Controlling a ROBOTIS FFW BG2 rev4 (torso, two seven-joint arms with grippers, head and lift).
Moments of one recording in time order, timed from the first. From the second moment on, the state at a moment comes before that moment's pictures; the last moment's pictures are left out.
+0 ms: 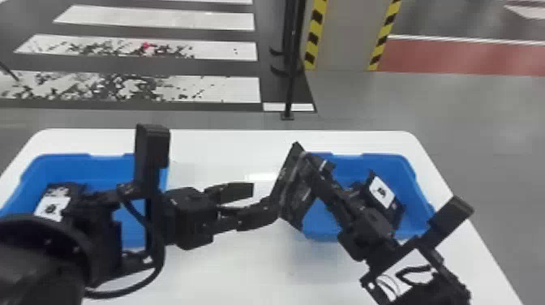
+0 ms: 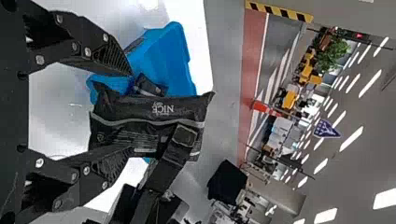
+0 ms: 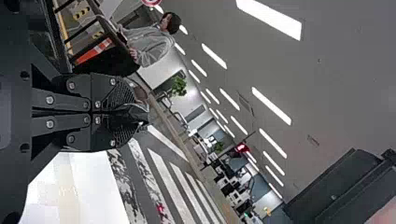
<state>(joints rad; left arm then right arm) 0.09 0.18 -0.12 -2.27 0.34 1.09 -0.62 0.42 -0.06 0.02 -2.06 -0.68 0.24 0.46</state>
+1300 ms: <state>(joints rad) 0.25 0.15 0.28 -2.38 0.27 1.08 -0.62 0.18 -0.14 -0.25 -1.74 -0.49 0.27 0.46</state>
